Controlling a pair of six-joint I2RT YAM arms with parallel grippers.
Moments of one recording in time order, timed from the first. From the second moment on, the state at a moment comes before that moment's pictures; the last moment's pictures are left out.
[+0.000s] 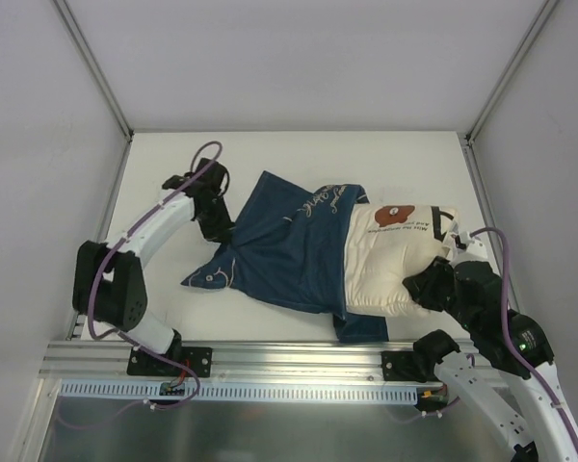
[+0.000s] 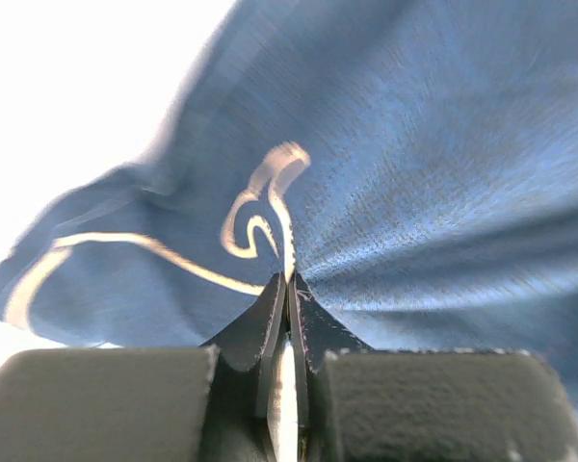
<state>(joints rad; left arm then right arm) -0.37 1.61 1.22 -0.90 0.05 -0.67 0.50 0.38 0.84 -1.08 0.17 0.65</state>
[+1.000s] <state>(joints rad) 0.23 1.19 1.24 -1.07 0.22 -0.64 0.51 0.46 1.49 -1.36 0.23 0.60</state>
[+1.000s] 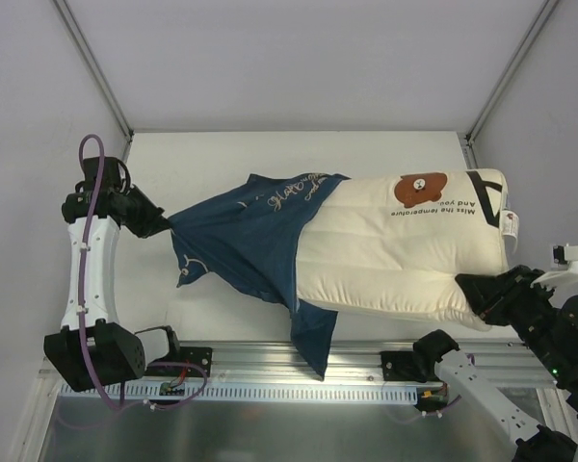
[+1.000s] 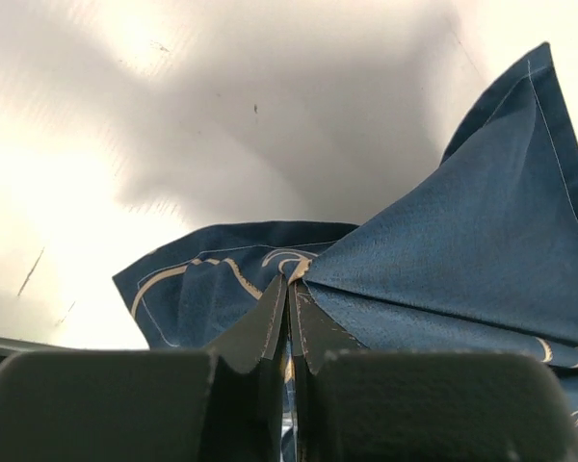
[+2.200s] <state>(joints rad) 0.41 1.25 1.27 -1.00 -0.06 -0.57 0.60 0.41 1.17 -1.33 0.70 0.66</state>
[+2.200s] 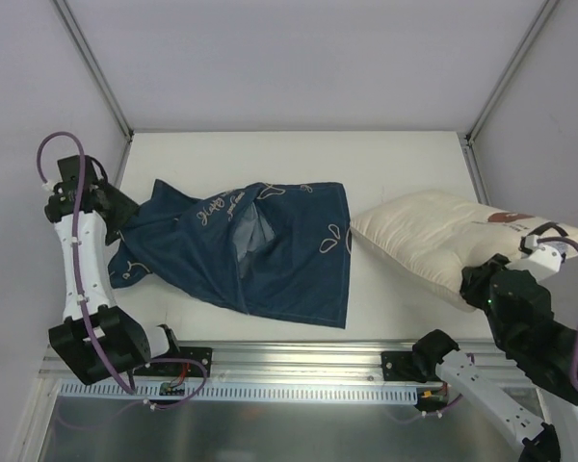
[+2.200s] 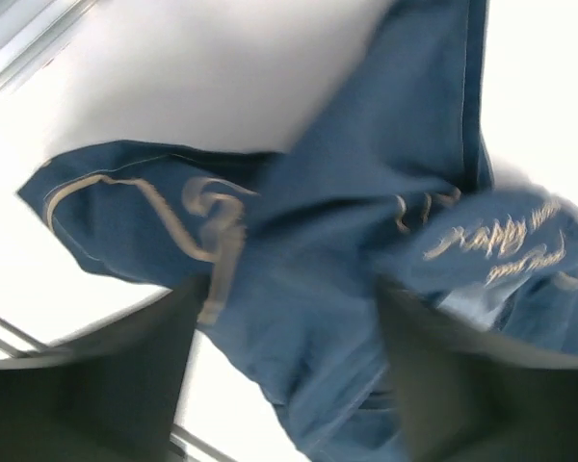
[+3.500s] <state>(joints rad) -0.68 1.66 1.35 -1.00 -0.19 -0.68 0.19 0.93 0.83 -0.71 -0.01 0.59</state>
